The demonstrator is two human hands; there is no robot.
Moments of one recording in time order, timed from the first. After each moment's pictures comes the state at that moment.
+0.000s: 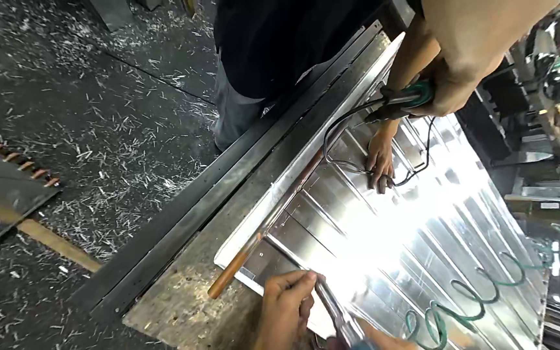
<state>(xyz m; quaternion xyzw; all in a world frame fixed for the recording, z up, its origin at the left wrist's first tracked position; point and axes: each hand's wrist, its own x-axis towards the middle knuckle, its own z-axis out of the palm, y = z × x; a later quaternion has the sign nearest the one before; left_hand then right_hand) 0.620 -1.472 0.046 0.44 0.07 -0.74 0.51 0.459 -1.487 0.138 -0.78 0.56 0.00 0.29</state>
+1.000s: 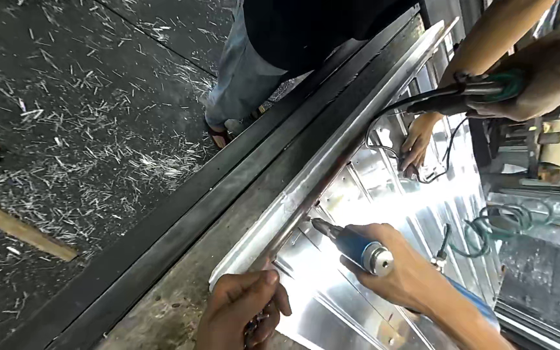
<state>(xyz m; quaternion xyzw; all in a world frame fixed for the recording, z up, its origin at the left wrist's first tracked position) 0.716 -1.475 0.005 0.35 0.05 -0.72 0.60 0.539 -1.672 0.085 -0.77 0.50 0.31 0.25</state>
